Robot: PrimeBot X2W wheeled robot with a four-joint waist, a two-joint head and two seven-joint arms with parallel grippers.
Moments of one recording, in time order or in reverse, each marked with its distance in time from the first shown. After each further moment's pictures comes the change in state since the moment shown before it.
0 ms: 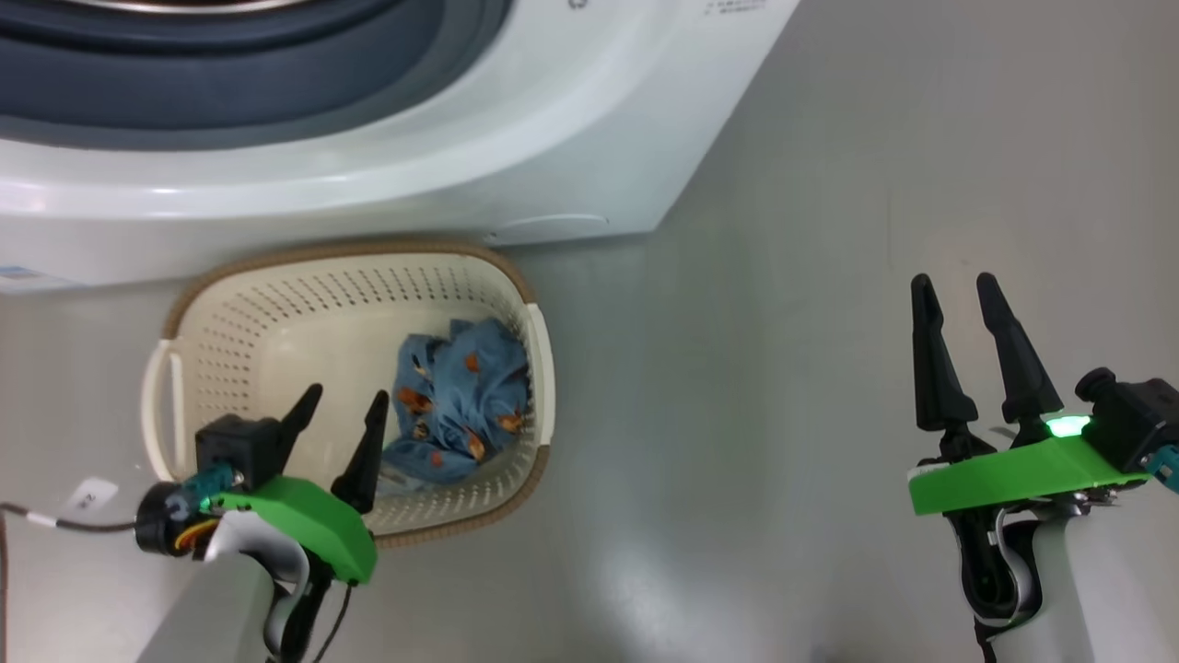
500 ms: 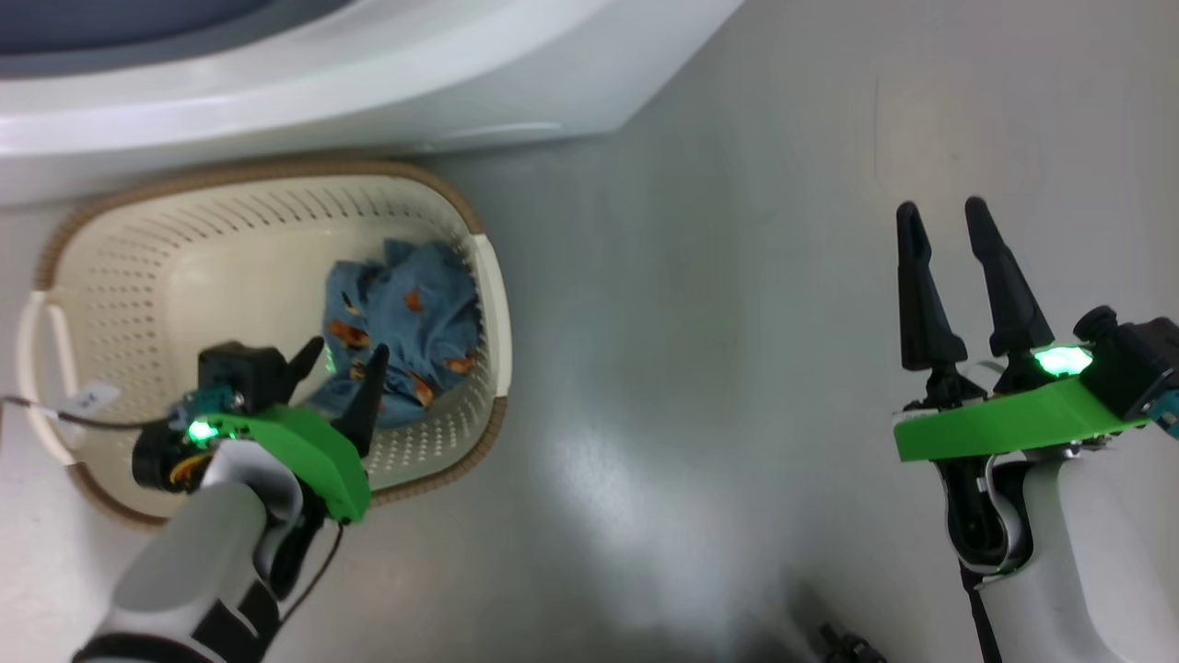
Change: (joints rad) left arm -0.240 0.056 -0.295 0.218 -0.249 0.000 0.000; right arm -0.098 0.002 0.040 -0.029 0.008 0.000 0.000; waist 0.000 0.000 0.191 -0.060
